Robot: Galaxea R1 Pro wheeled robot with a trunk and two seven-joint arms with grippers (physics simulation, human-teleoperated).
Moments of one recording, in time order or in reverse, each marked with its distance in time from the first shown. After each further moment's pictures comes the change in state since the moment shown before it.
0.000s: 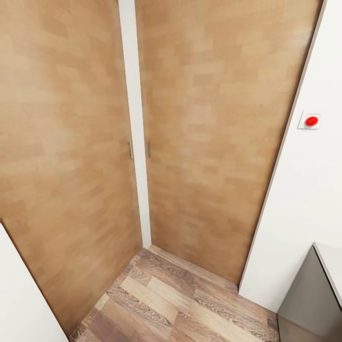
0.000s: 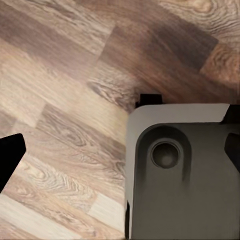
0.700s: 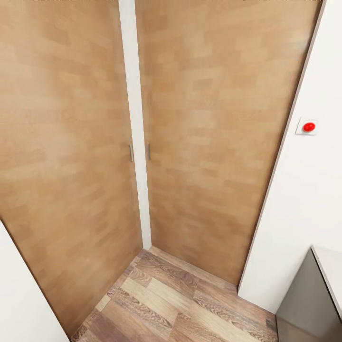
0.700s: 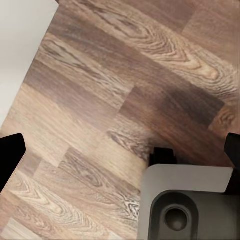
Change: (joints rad) left arm -0.191 0.024 0.003 -0.003 0.003 0.100 0.039; right arm -0.001 0.017 0.000 -0.006 0.005 -0.025 0.000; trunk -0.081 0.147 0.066
